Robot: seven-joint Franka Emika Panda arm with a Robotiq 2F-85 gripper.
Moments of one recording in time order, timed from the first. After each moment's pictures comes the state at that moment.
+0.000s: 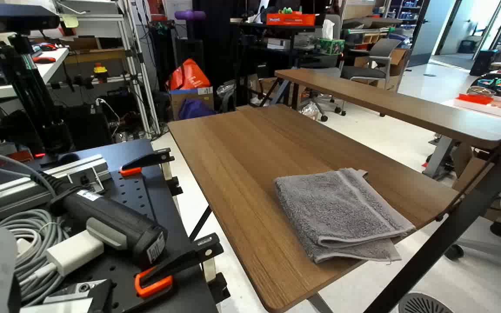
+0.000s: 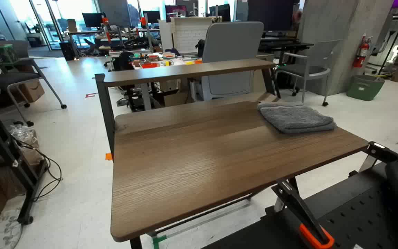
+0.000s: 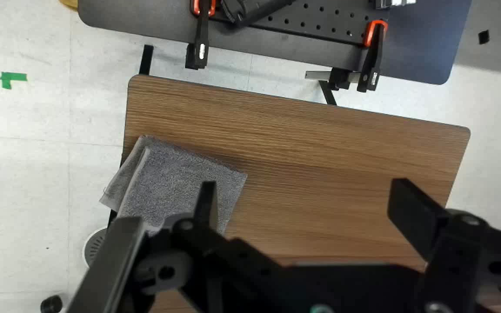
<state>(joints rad) -0.01 -0.27 -0.26 -2.26 0.09 1.87 -0.51</state>
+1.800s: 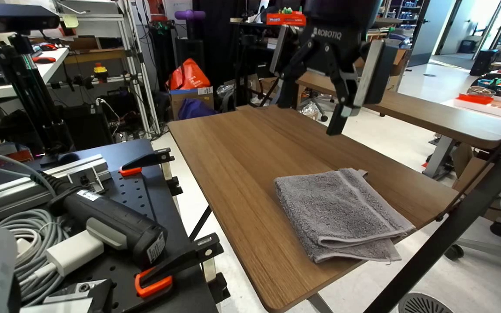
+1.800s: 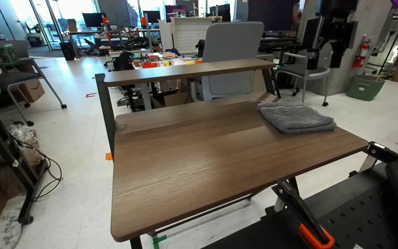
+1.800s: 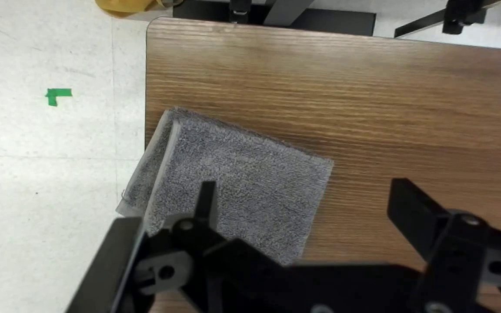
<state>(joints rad) -0.04 0.23 -0.15 -2.16 0.04 2.23 -0.32</state>
